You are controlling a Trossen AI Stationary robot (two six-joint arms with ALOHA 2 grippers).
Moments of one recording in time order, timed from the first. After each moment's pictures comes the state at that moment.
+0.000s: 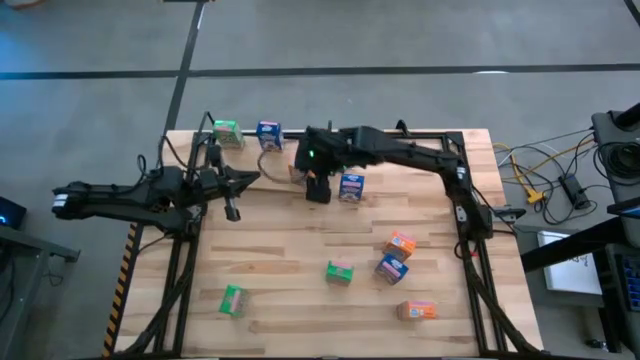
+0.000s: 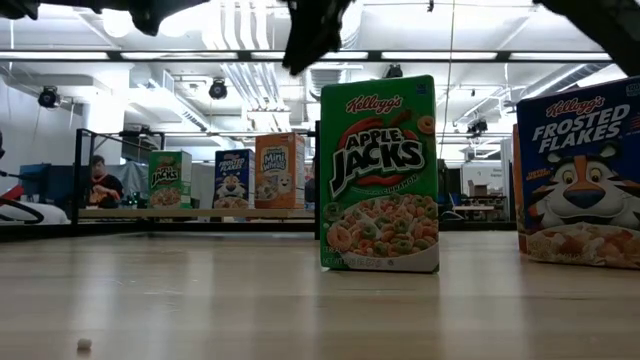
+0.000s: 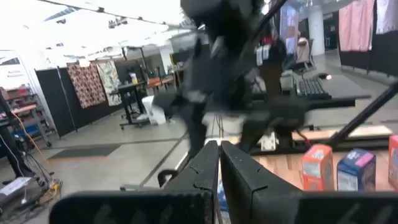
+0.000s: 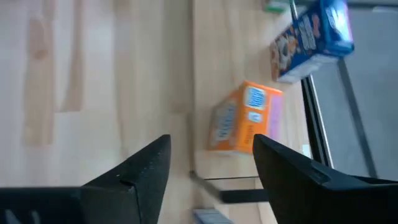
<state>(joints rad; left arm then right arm) -0.01 0.60 0.53 0.18 -0.30 0.23 -0.12 2.10 2.35 -1.17 0.12 -0.12</state>
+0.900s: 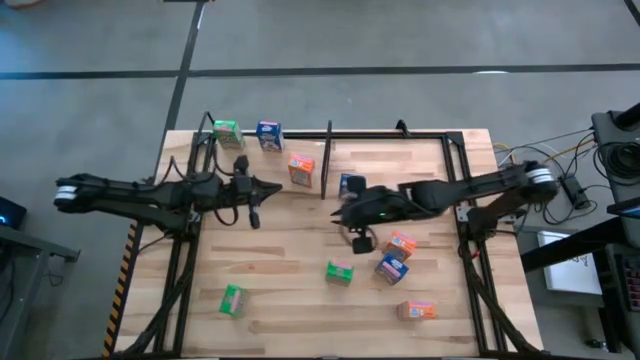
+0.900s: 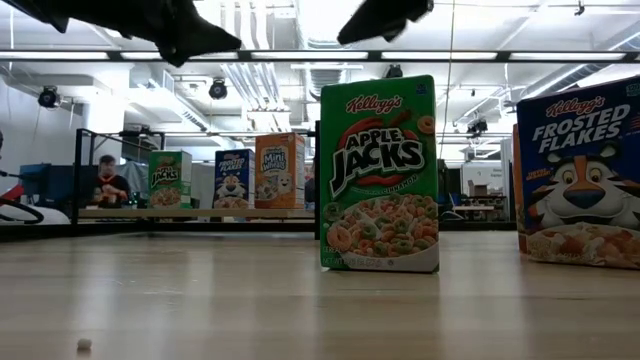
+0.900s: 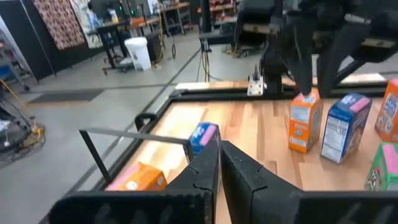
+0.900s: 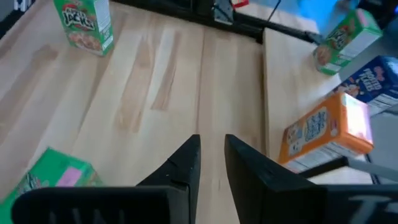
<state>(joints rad) -0.01 0.85 0.56 0.14 -0.30 0.10 0.13 1.46 1.20 -0.32 0.16 -0.17</state>
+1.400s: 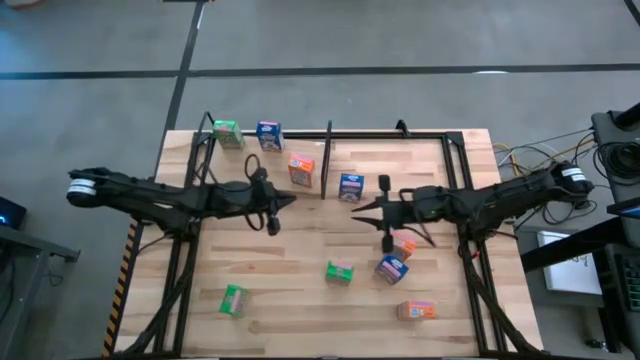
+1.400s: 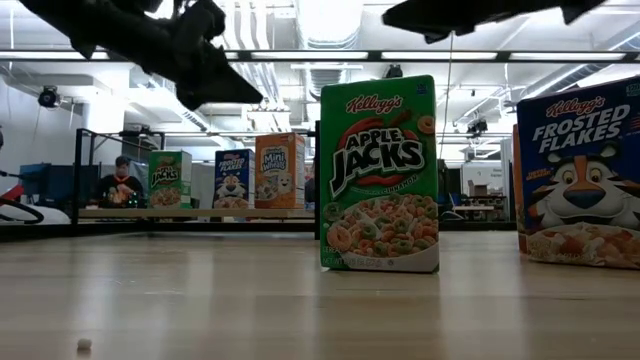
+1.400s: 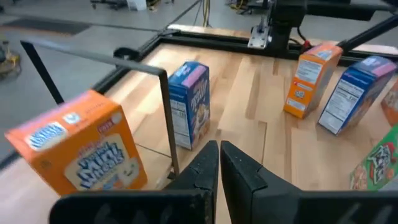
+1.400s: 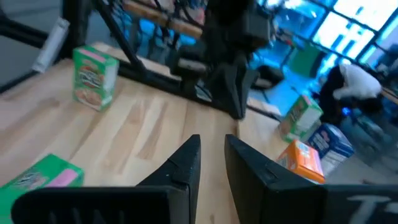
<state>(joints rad) -0.01 1.11 0.56 0.19 -0.30 -0.13 0.13 1.13 0.67 0.31 0.12 -0.34</state>
